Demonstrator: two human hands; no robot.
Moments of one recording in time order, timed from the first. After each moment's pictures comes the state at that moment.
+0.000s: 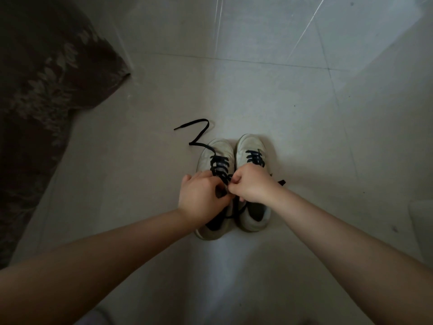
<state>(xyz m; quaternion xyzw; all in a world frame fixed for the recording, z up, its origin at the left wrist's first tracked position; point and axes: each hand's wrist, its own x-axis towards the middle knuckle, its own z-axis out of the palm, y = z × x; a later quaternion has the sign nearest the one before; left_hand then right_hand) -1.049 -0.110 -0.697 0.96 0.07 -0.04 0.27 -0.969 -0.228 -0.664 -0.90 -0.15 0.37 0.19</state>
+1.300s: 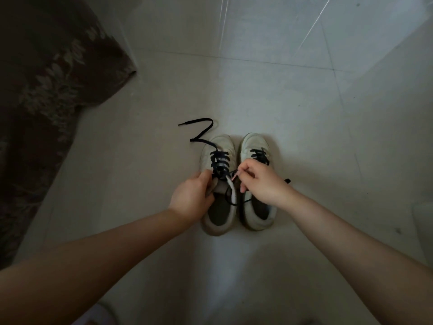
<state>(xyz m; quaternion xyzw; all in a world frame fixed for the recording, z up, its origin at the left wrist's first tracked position) -1.062 -0.085 -0.709 0.94 0.10 -0.11 0.32 -0.974 -0.243 -0.670 -0.86 -0.15 0.34 0.34</state>
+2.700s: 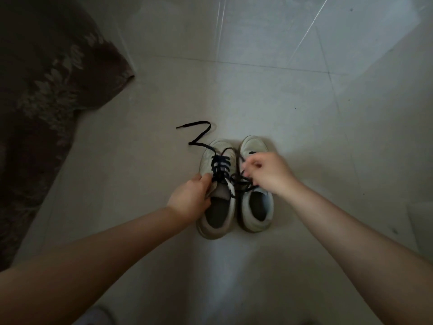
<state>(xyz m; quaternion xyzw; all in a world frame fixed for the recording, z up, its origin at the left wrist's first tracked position) -1.056 -0.083 -0.703 0.94 0.06 -0.18 0.28 -0.955 -0.241 -0.657 -0.89 -0.06 0.26 0.36</state>
